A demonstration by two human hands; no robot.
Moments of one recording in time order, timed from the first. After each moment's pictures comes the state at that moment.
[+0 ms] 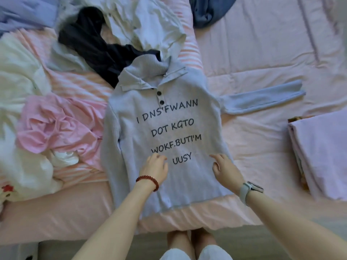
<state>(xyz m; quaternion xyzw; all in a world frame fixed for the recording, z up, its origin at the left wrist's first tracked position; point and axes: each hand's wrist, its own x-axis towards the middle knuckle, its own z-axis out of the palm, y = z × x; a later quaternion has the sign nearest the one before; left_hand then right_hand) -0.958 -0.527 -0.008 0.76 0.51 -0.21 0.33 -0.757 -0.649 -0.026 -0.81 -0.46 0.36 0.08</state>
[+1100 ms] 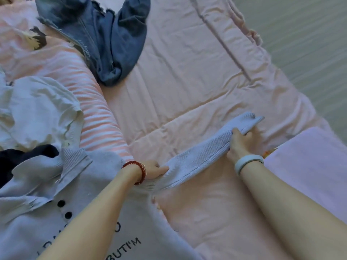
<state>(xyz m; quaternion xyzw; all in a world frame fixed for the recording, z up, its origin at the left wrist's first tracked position) -0.621 -0.383 -0.058 0.75 0.35 -0.47 0.30 -0.433 -0.535 -0.090 -0.71 0.27 0.19 0.63</state>
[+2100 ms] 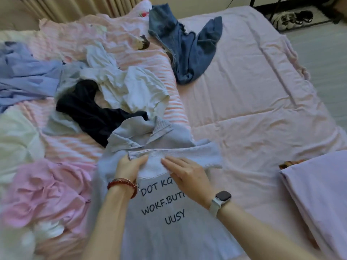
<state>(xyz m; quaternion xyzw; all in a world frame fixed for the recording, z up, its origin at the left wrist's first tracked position) -0.857 -0.393 0.102 0.40 0.66 0.21 0.61 -0.725 -0.496 0.035 -0.65 -0.67 0.07 0.35</state>
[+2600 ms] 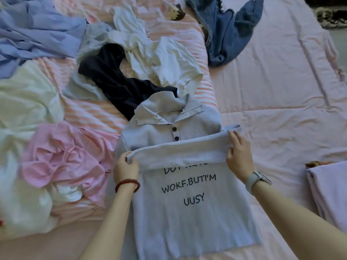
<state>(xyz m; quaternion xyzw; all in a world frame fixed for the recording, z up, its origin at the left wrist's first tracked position) -0.981 -0.393 0.002 0.48 0.78 0.17 0.35 -0.703 -0.498 -0.021 -0.86 -0.44 0.16 0.22</state>
